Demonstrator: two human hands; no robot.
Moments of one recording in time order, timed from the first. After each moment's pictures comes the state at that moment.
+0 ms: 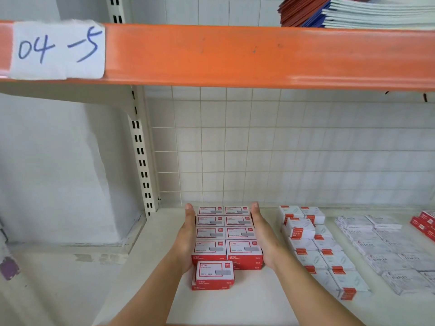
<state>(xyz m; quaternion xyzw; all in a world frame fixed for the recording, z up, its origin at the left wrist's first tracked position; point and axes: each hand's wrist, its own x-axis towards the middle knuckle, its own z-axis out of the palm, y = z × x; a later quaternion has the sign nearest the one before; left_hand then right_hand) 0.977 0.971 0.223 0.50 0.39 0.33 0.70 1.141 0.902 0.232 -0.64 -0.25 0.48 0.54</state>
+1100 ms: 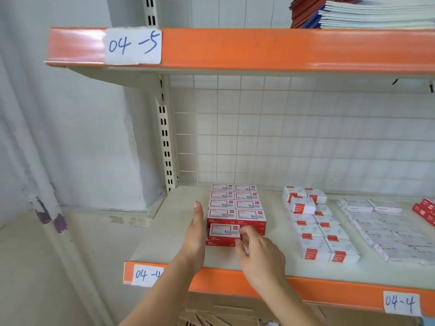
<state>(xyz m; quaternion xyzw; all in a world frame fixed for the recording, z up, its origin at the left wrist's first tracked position) 0.949 0.891 0.212 0.52 0.39 0.42 0.63 1.057 0.796 0.213 -0.77 -0.57 0.00 0.30</state>
